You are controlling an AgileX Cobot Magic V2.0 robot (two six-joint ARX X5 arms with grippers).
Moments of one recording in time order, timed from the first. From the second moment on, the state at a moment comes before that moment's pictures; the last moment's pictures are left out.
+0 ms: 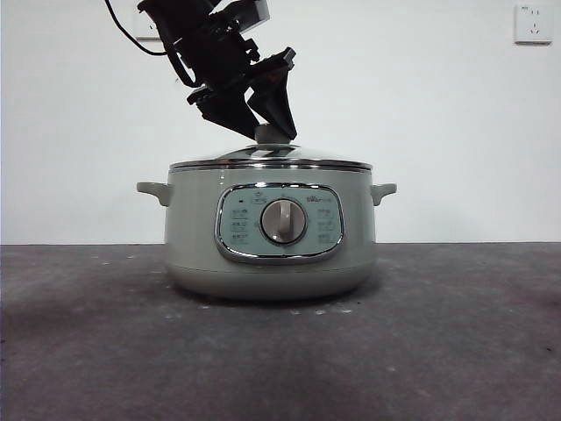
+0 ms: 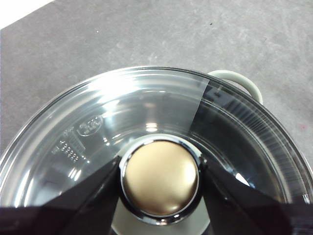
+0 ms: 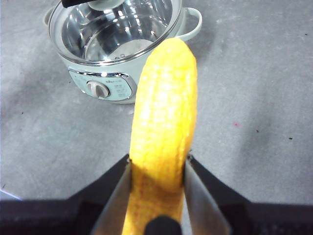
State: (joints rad) left arm -0.49 1.89 1.68 -0.47 0.21 0.16; right arm 0.40 0.72 1.08 -1.04 -0.10 0.09
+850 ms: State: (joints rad) left arm -0.49 1.80 1.83 -0.62 0.21 0.13; right arm 0.40 0.73 1.08 -0.99 -0.10 0.09
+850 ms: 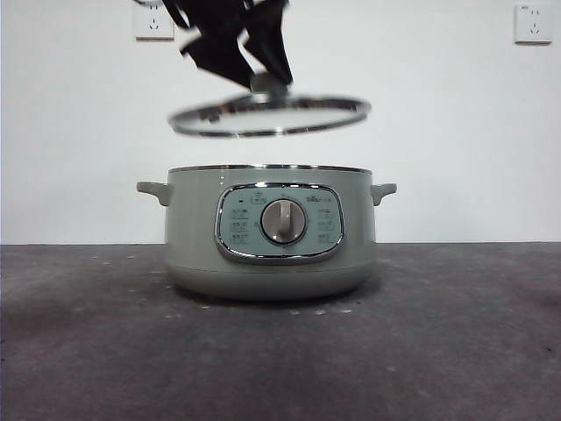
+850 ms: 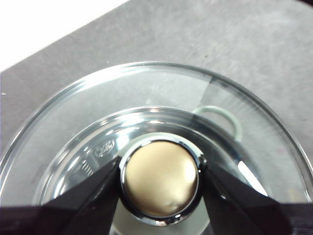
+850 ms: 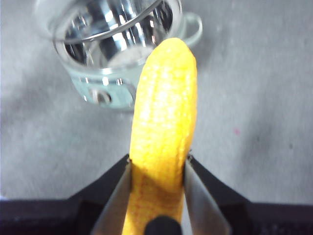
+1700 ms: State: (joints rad) left arm -0.25 1.10 1.44 -0.81 0.23 0.12; right arm 0.43 1.53 1.57 -0.67 -0.32 0.08
